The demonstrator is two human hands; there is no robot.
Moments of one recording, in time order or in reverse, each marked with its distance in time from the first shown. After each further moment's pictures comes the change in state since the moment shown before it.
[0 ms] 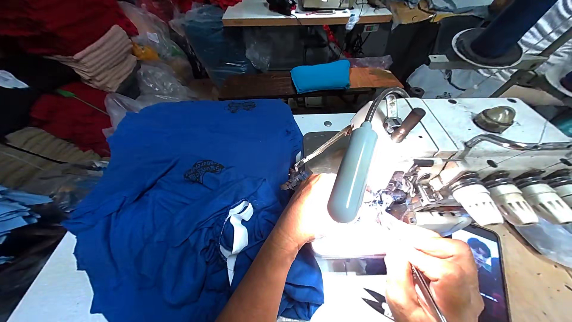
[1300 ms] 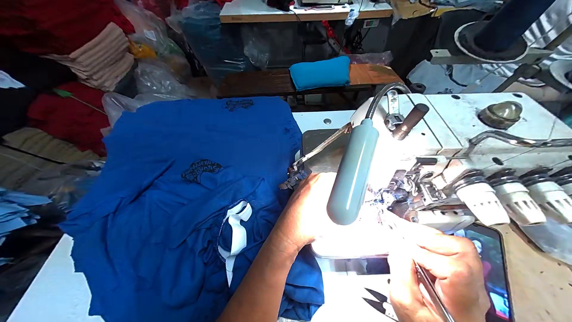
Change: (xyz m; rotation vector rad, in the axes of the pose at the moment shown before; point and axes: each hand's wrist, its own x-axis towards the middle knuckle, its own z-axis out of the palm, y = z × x) left_hand -0.001 -0.004 0.001 0.050 0.018 0.028; right_hand 0.002 0.000 -0.001 -0.024 0.000 0.046
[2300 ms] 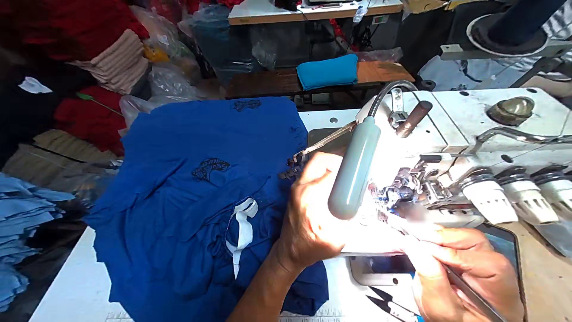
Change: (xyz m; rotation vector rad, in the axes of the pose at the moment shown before) left_hand -0.016 0.035 0.003 -0.190 0.475 0.205; right_hand -0.001 0.014 -0.009 0.376 0.012 0.142
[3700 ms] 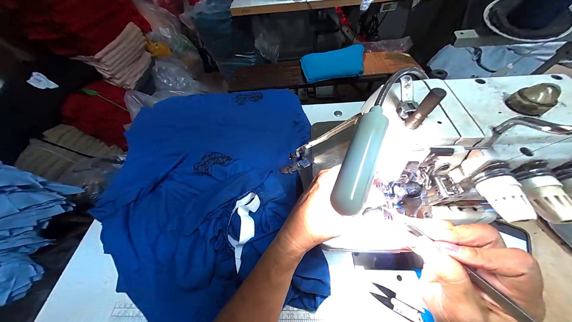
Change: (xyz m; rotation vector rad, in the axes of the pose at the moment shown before) left_hand 0.004 -0.023 0.000 0.095 -0.391 -0.271; right_hand 0.002 0.004 -0.005 0.201 -0.004 0.044
